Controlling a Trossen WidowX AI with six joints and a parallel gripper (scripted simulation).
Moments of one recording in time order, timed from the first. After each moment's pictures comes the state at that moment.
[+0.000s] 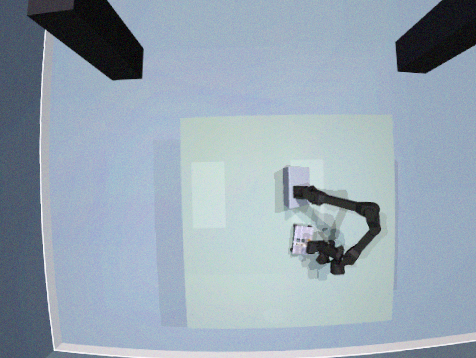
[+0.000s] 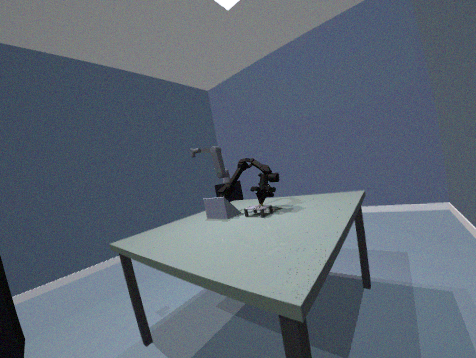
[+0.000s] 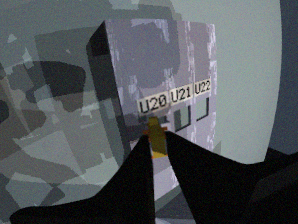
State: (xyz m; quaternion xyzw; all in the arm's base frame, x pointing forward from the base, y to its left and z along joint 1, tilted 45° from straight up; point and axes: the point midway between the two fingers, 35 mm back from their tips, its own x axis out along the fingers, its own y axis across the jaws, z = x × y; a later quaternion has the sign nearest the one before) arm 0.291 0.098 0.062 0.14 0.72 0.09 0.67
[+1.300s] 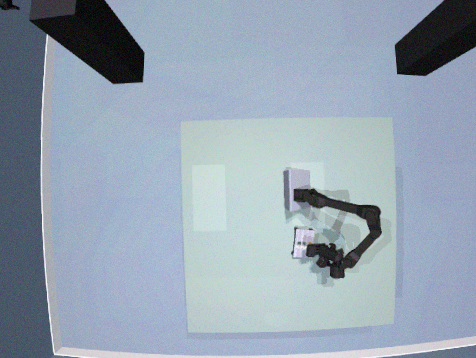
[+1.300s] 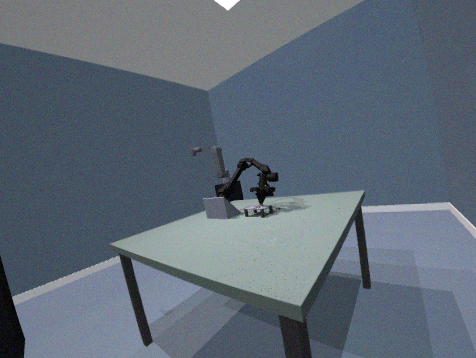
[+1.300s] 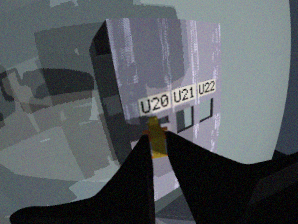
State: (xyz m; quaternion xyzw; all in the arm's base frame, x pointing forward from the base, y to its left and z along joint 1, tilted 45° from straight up) arm 0.291 0.097 0.061 0.16 0.72 0.11 0.67
